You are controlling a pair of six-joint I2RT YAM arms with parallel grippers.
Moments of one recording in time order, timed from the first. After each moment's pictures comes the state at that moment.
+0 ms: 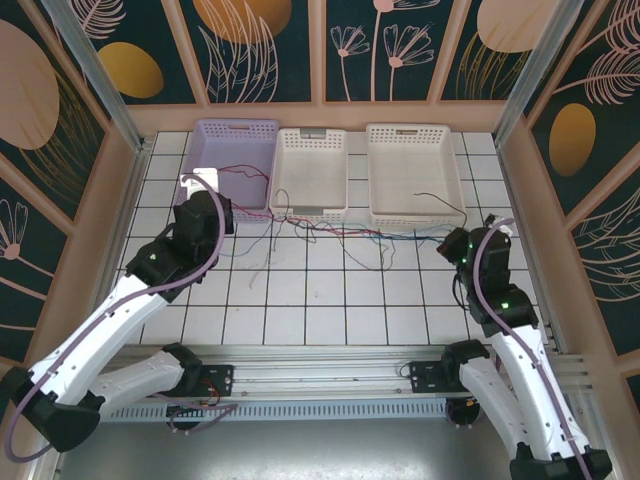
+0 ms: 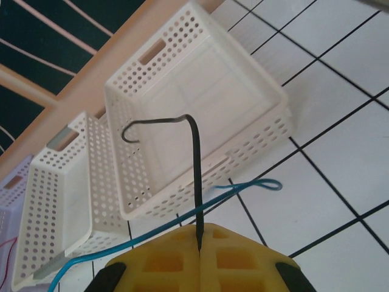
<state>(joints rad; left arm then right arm) -0.64 0.98 1.06 -0.57 -0.74 -0.25 0.20 0.59 0.69 -0.59 0.20 0.77</state>
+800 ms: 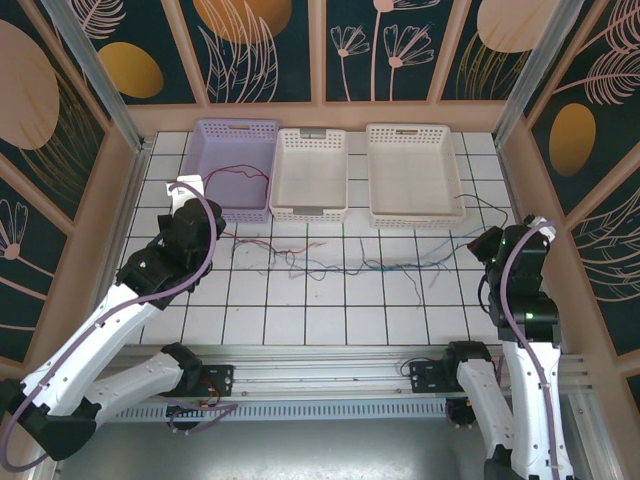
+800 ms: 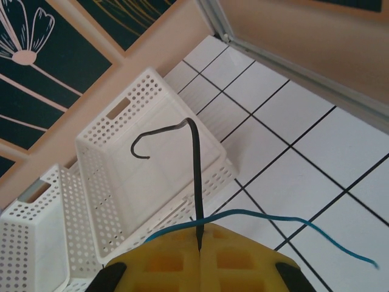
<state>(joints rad) -0.63 0.94 1.05 -0.67 -0.89 -0.26 0.00 0.58 0.90 -0.80 0.22 0.68</state>
